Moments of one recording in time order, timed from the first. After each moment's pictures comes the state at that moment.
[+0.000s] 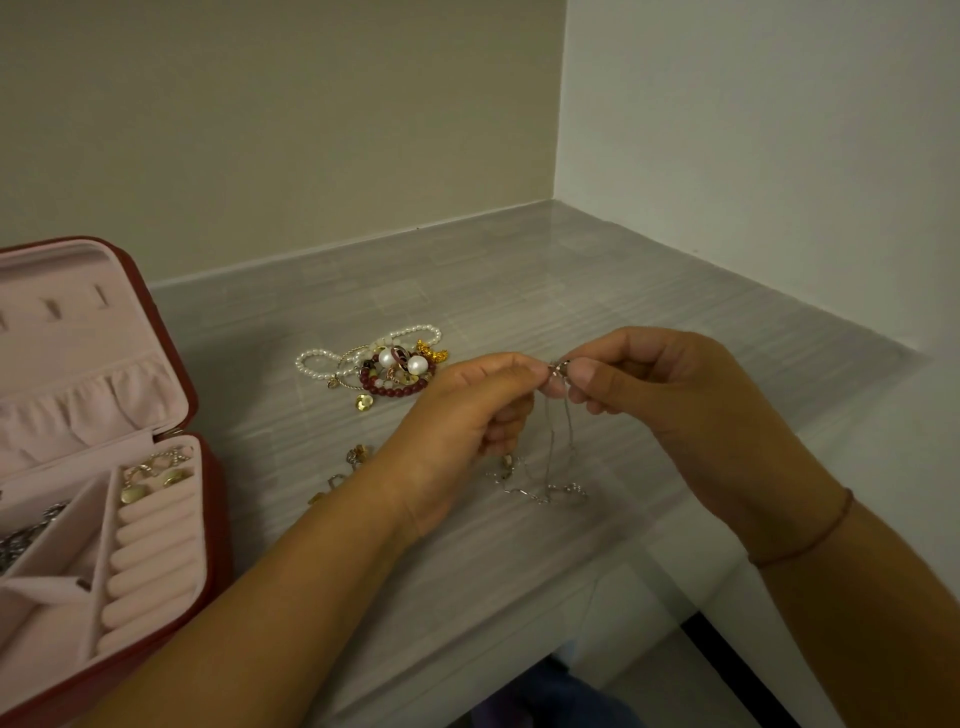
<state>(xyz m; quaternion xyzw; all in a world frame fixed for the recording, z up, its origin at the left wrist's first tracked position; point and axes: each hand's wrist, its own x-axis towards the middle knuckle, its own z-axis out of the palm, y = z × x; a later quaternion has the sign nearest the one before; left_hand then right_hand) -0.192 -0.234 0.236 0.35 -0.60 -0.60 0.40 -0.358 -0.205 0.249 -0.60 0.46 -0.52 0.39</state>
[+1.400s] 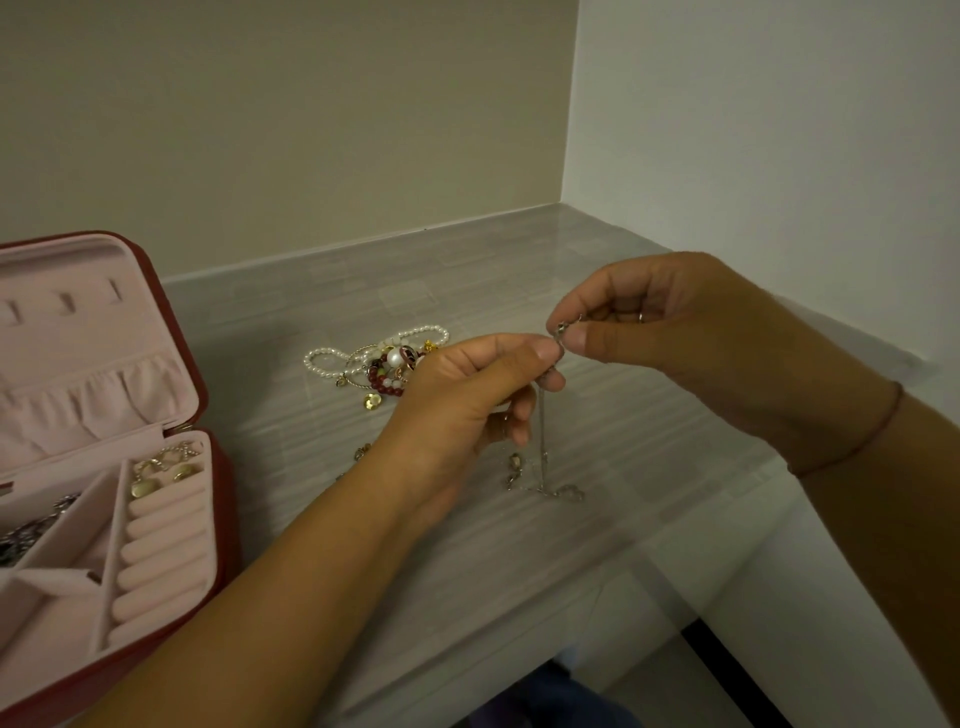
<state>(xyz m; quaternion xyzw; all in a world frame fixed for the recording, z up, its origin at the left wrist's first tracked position) -0.190 -0.229 0.246 0.34 -0.54 -0.62 0.47 -0.359 -0.224 0.294 -0.72 0.45 -0.41 0.34</state>
